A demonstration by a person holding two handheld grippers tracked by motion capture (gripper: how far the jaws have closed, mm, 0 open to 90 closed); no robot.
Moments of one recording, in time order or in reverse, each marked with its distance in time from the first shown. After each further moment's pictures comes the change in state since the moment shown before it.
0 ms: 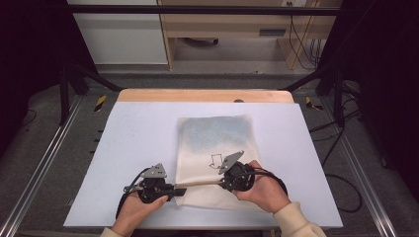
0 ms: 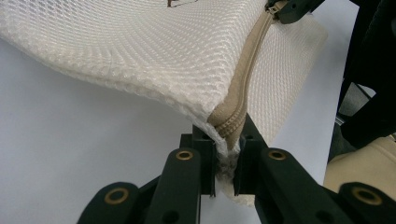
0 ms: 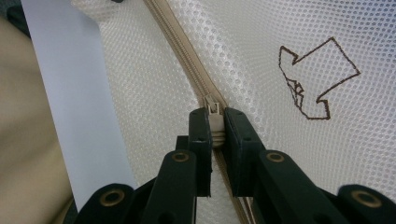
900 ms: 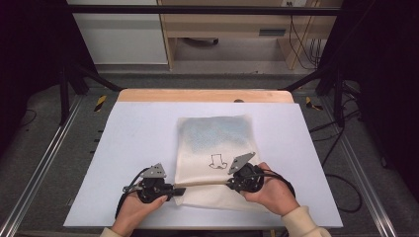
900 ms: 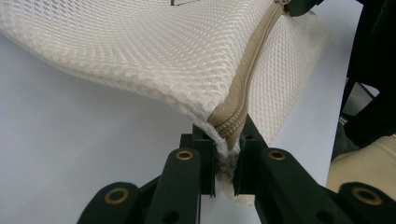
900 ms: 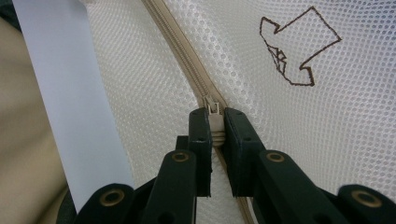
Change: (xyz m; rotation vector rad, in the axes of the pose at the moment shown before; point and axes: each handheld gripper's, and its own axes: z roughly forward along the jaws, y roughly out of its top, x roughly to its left) left arm 0.001 -0.001 -0.001 0.004 0.009 0.001; right arm -0.007 -0.022 -0.009 -0.017 -0.014 0.045
